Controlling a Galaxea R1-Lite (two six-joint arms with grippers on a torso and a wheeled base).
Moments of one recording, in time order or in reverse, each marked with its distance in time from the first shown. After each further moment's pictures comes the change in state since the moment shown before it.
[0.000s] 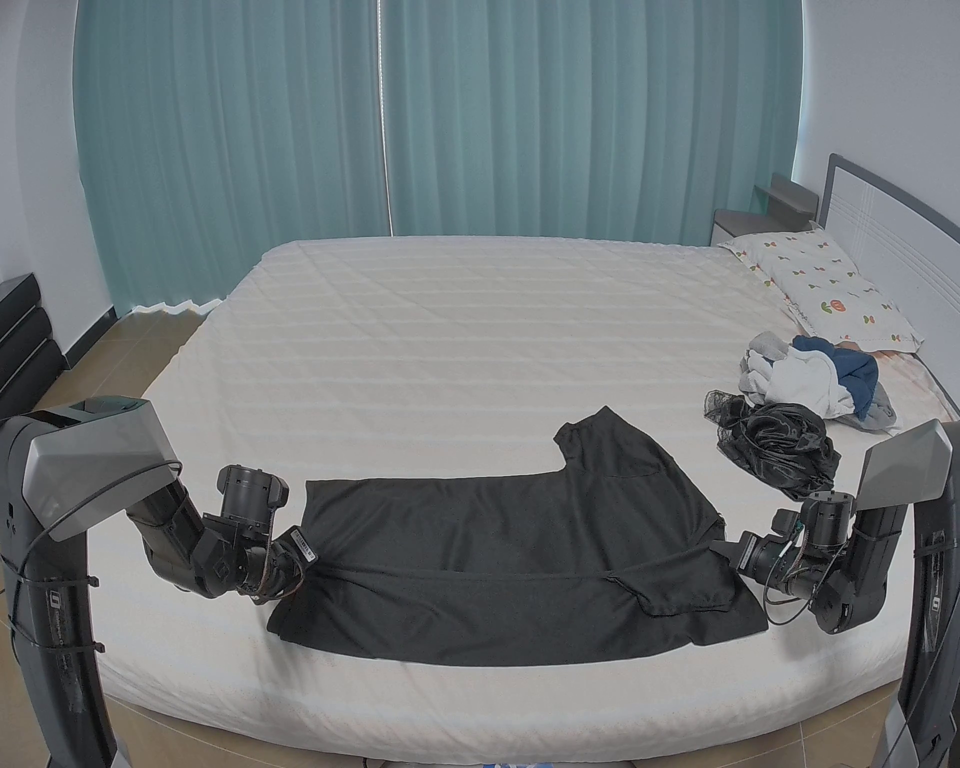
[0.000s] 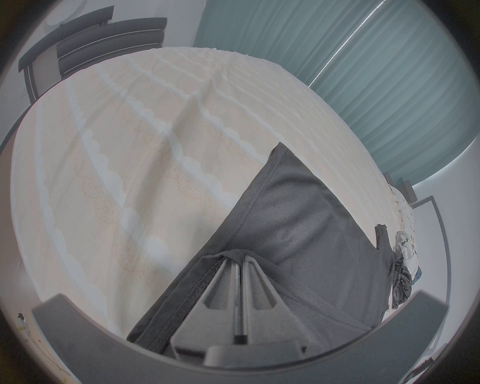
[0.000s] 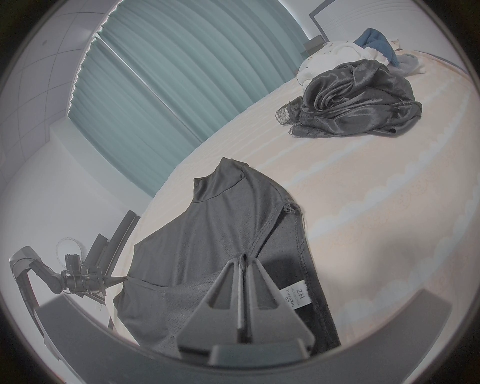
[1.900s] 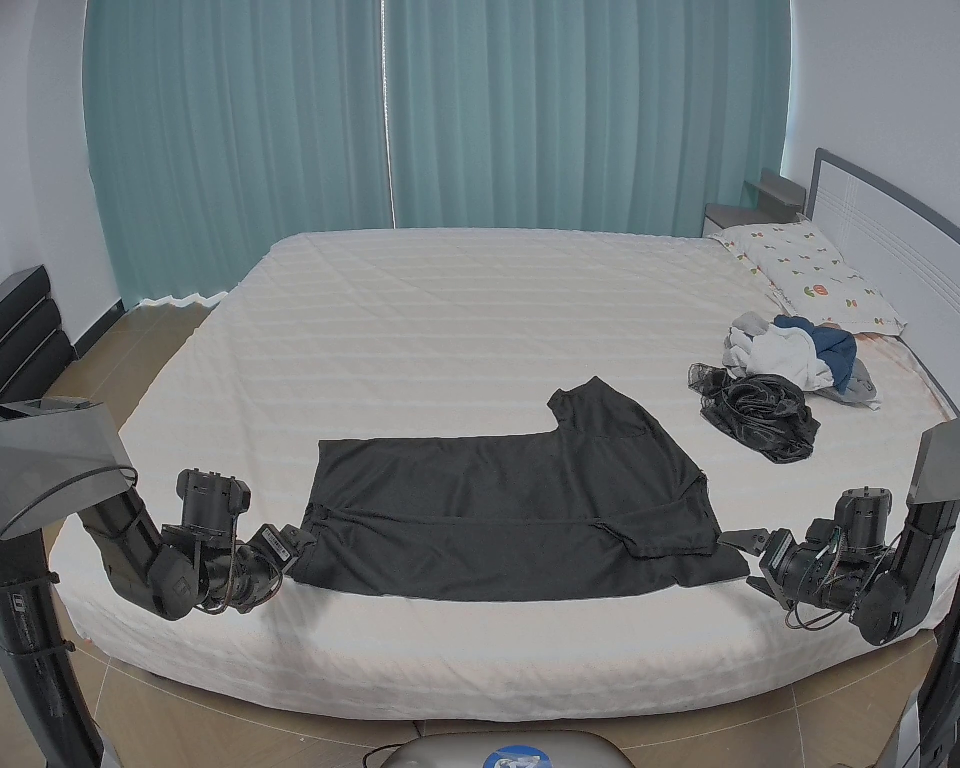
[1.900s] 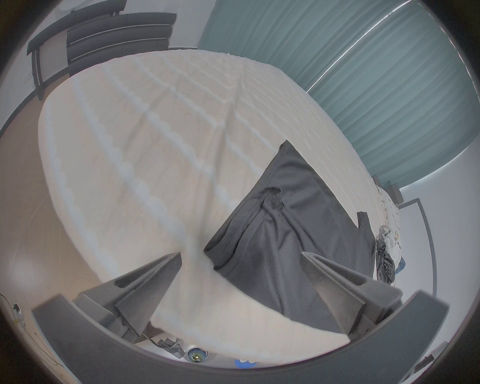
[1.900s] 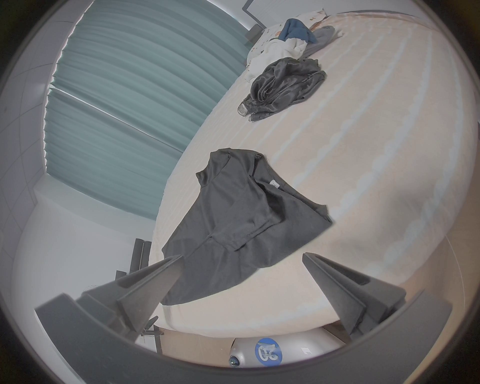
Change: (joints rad) left arm 0.027 -0.143 0.218 -0.166 -0.091 -0.106; right arm 0.039 -0.309 0.262 0.121 -0.057 0.341
